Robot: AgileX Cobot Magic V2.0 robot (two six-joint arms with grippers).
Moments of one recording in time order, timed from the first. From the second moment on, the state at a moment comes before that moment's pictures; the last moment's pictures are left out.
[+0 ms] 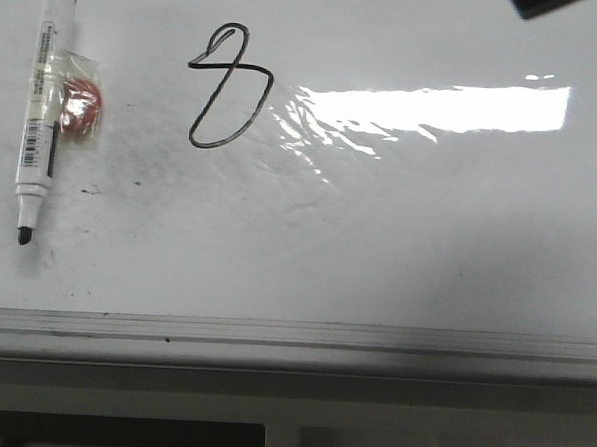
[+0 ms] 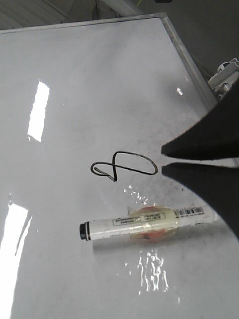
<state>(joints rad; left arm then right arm) -0.72 0.39 -0.33 -0.37 0.13 -0.03 0.83 0.79 -0.77 0.23 0.64 -0.16</state>
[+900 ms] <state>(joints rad) -0.72 0.00 -0.21 -0.29 0.34 -0.03 0.83 0.20 -0.30 0.18 0.52 -0.16</state>
